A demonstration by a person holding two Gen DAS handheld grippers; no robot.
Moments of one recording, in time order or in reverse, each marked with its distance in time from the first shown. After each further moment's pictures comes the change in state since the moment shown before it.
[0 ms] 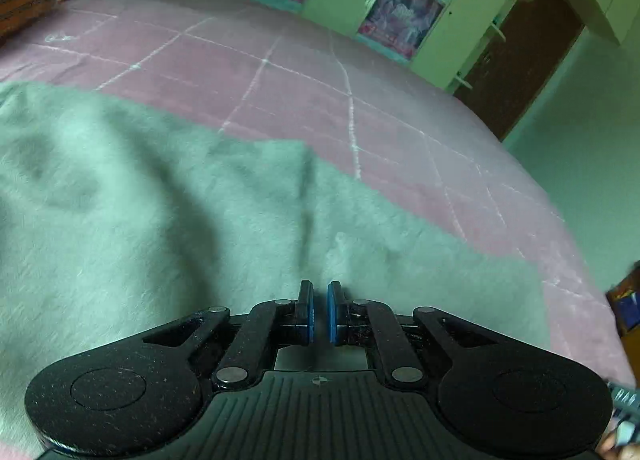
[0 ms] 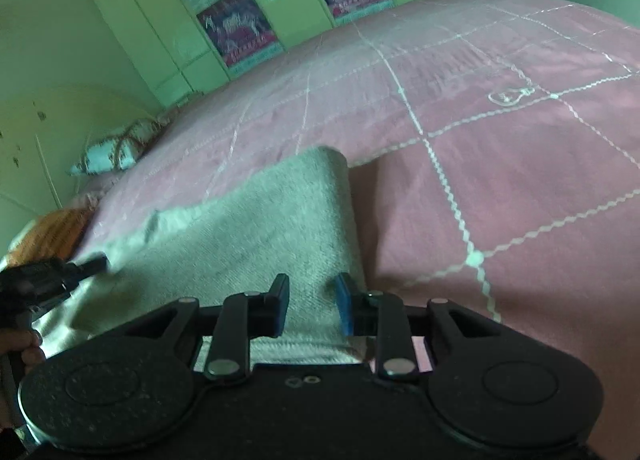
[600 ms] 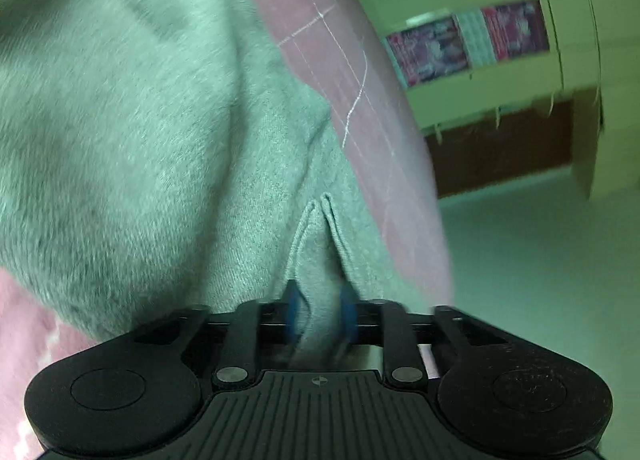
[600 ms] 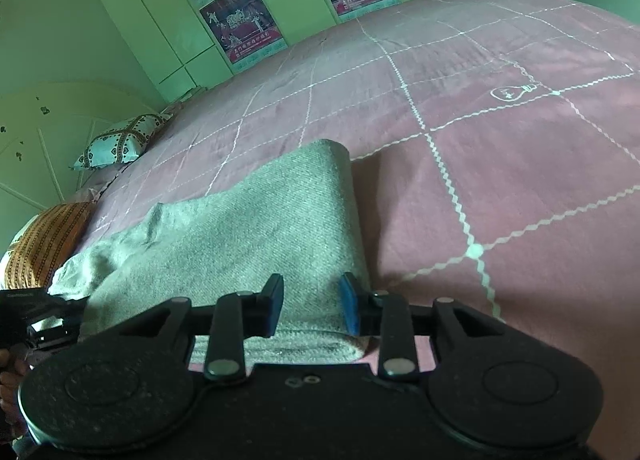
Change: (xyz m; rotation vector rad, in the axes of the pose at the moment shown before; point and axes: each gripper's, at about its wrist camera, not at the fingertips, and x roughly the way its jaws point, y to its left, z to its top) left arm -0.032 0.064 -0.051 -0.587 0.116 -0.342; right arm -0.005 0.000 -0.002 0.006 -0.012 0.009
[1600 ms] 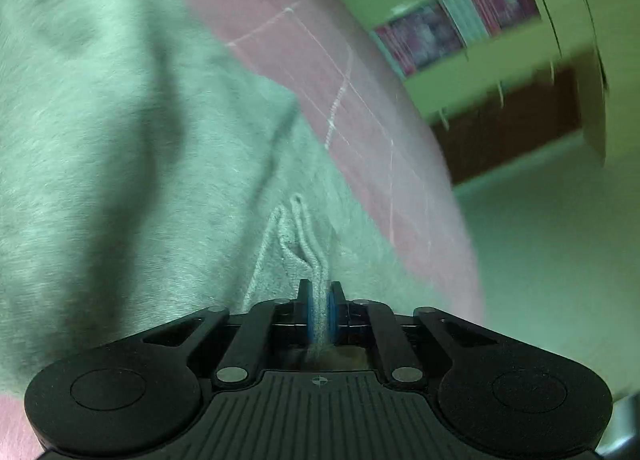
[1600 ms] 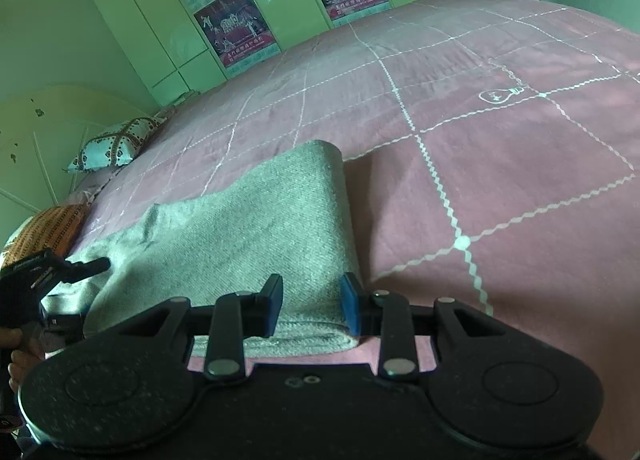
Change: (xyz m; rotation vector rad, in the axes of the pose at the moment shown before) left arm 0.099 -0.043 -0.004 0.221 -0.025 0.114; right arm -0.006 0.002 -0.005 0.001 -0.013 -0.028
